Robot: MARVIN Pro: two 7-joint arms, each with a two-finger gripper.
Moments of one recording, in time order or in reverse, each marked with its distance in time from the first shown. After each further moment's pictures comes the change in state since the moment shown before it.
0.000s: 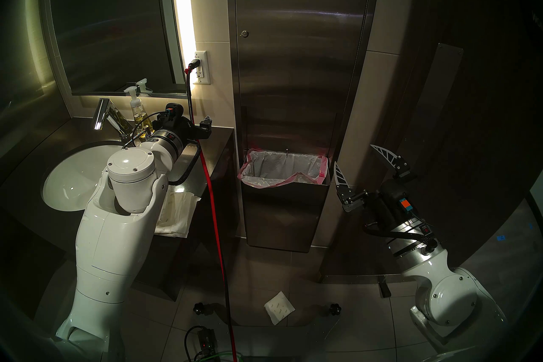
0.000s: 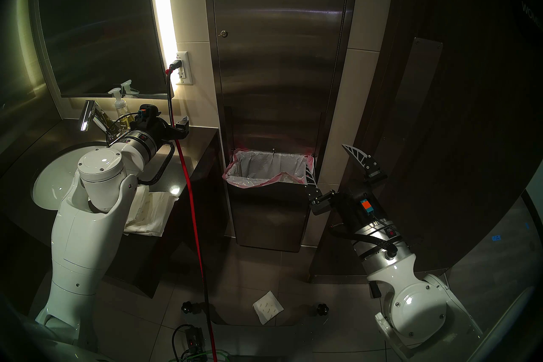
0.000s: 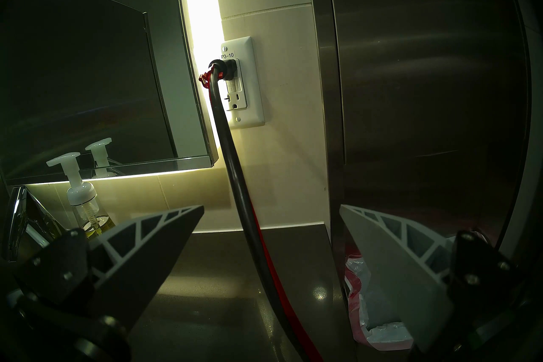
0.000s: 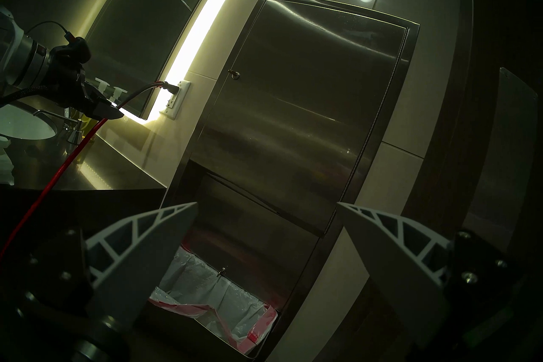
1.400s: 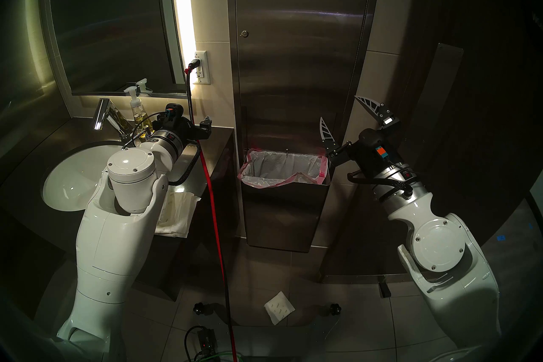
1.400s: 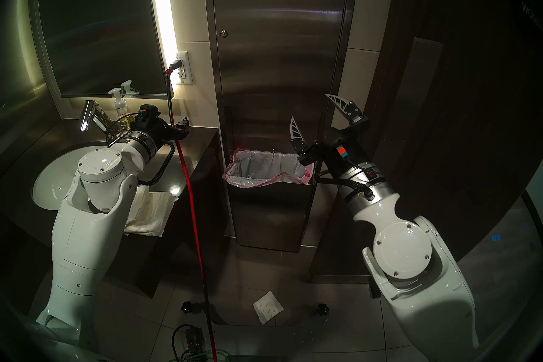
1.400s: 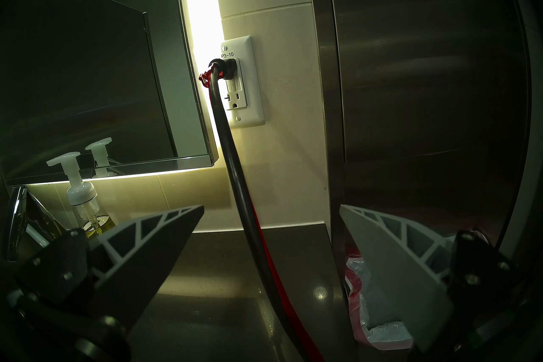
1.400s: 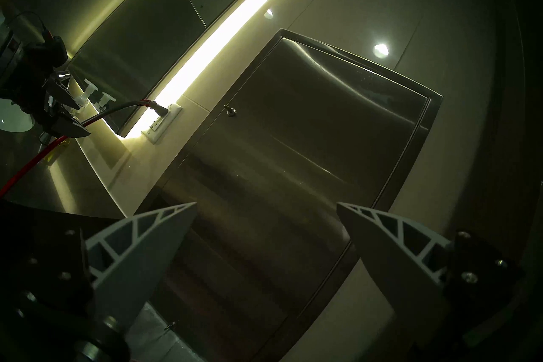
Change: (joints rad) left arm 0.001 -0.008 -0.005 0.001 0.012 0.000 -0.010; right arm 0.438 -0.039 -0.087 0.097 -0.141 0.135 0.154
